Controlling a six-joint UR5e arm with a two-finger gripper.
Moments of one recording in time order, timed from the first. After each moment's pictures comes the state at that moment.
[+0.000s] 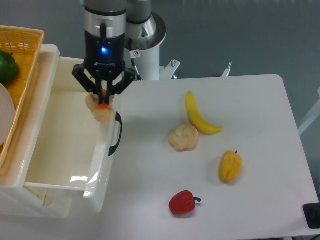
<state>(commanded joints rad) 2.23 -1.59 -1.56 -1.22 1.35 0.18</state>
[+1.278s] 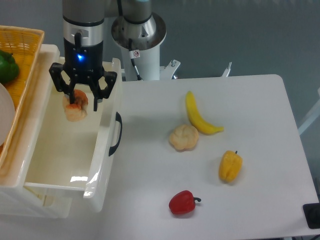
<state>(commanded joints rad) 2.19 -1.59 -1.57 -1.21 1.35 0.20</state>
